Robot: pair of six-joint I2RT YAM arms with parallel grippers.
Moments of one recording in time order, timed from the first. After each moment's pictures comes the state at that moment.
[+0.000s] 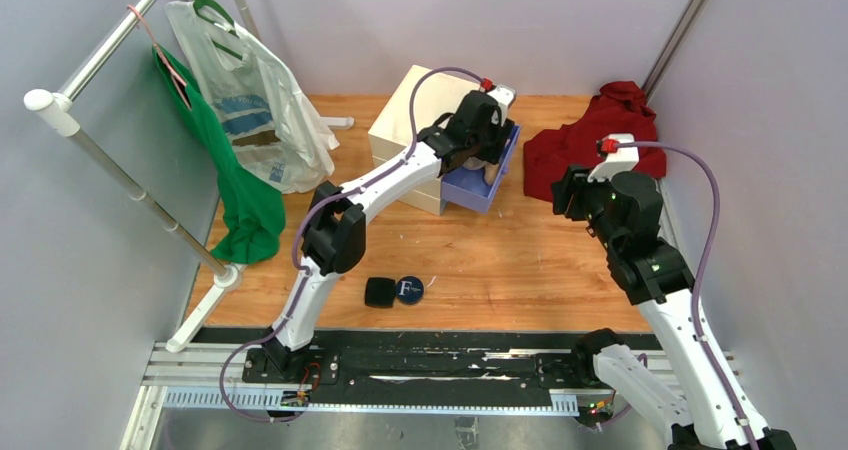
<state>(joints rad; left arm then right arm) -0.76 2.24 2.09 -0.37 -0.11 -0.11 0.31 0.76 0.94 -0.47 0.14 0.15</state>
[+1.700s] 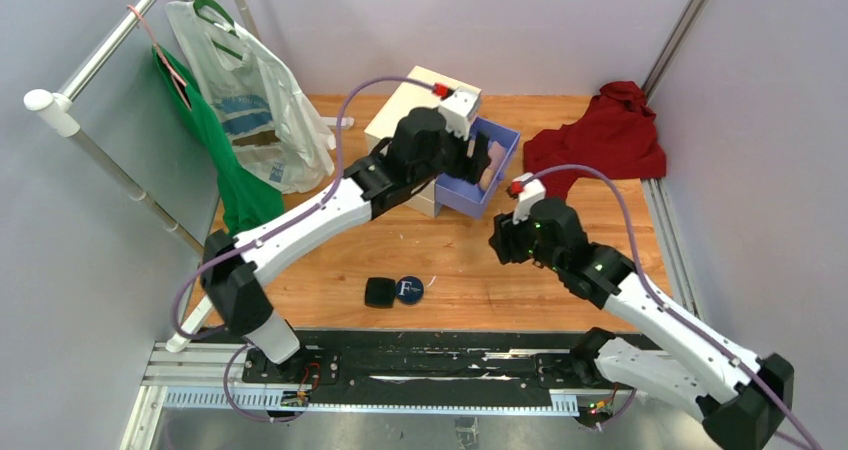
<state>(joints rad) -0.84 1.66 1.60 -0.19 -0.06 -0.16 0.66 0.84 0.74 -0.44 0.10 0.17</state>
